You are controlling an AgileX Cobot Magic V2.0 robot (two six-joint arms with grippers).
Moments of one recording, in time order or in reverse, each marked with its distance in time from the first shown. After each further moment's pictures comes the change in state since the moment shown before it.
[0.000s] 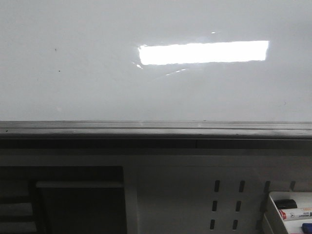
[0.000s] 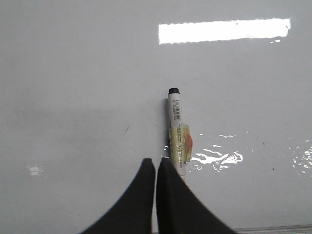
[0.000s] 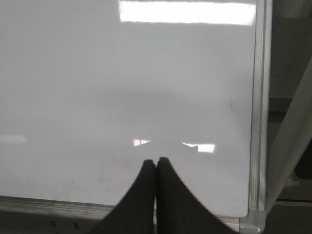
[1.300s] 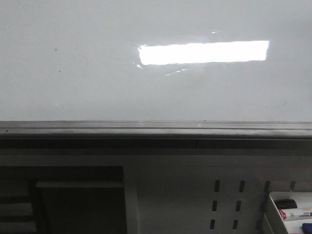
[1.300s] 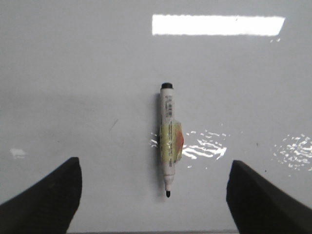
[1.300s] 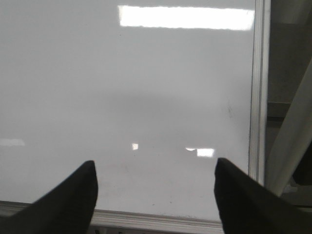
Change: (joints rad) left arm 0.000 0.108 0.000 -0.068 -0.047 0.000; right arm 0.000 0.000 -0.002 -0.007 -0.011 0.000
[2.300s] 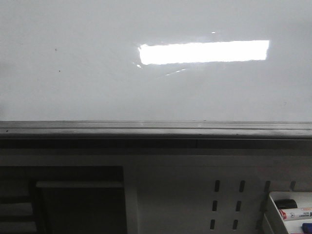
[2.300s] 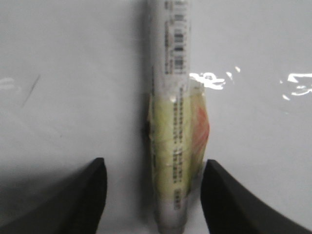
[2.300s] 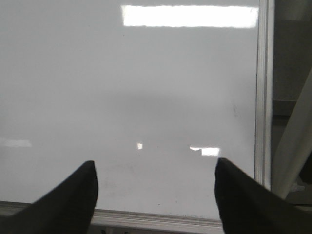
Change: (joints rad) left arm -0.094 0.711 0.000 -0.022 -0.453 0.016; right arm 0.000 0.000 0.000 0.023 -0.002 0.000
